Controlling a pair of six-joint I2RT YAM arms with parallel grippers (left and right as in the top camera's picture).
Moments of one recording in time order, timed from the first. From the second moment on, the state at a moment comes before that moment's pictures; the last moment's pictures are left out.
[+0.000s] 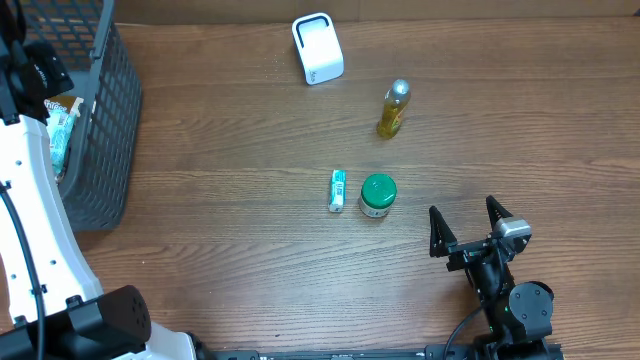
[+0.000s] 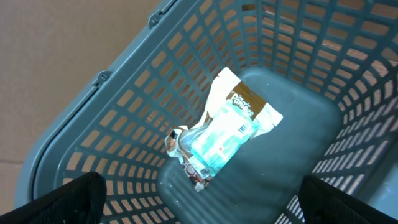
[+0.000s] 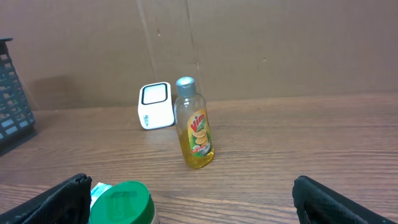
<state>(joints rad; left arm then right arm) 0.34 1.71 2.02 -1.09 -0.46 -0.05 0.16 0.01 0.02 -0.03 -0.06 0.15</state>
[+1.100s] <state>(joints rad) 0.49 1.91 2.02 -1.11 -0.47 0.04 0.16 0.01 0.02 -0.03 -0.06 0.15</state>
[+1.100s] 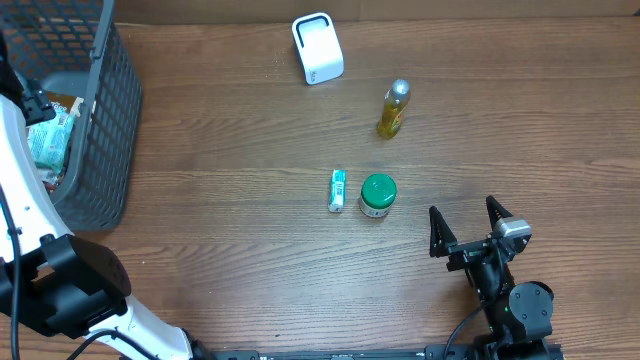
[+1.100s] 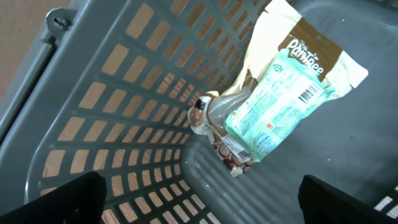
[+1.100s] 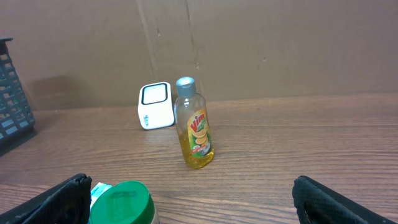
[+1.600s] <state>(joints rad) 0.52 1.91 2.02 -1.12 -0.47 0.05 0.16 0.01 0.02 -0.03 -0.06 0.15</state>
